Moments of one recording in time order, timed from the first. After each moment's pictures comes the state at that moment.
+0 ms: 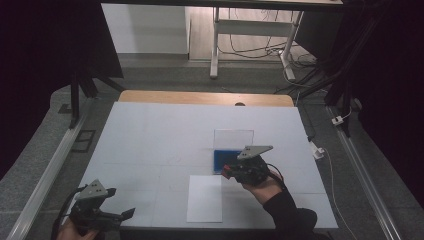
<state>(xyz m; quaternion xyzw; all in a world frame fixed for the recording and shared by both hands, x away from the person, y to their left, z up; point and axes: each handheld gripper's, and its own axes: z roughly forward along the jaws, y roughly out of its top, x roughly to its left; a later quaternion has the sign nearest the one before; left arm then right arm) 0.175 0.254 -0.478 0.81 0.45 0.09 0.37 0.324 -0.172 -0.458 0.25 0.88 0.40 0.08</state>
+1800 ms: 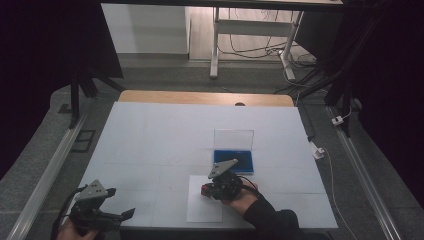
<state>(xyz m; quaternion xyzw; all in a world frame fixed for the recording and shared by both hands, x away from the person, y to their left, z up) 0.175 0.254 -0.478 0.81 0.45 0.09 0.37 0.304 -0.111 -0.503 0.17 0.93 0.34 0.03</state>
